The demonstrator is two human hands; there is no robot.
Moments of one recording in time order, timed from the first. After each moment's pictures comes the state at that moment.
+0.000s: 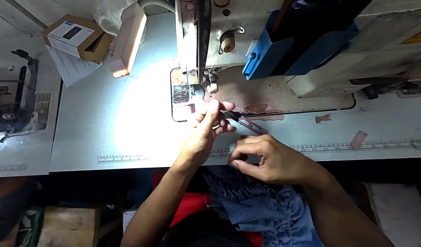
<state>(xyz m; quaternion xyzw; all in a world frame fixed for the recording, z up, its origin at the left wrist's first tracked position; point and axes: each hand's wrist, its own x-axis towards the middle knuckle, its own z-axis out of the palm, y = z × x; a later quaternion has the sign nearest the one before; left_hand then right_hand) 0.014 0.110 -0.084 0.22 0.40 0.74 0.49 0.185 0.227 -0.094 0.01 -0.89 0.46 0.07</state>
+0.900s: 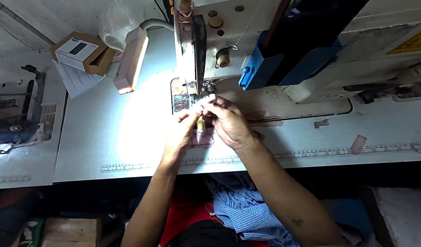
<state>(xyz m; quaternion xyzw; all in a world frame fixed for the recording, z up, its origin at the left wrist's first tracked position) -0.037 0.104 -0.108 0.23 0.62 0.66 0.34 0.061 0.214 -0.103 -0.25 -0.47 0.80 0.27</state>
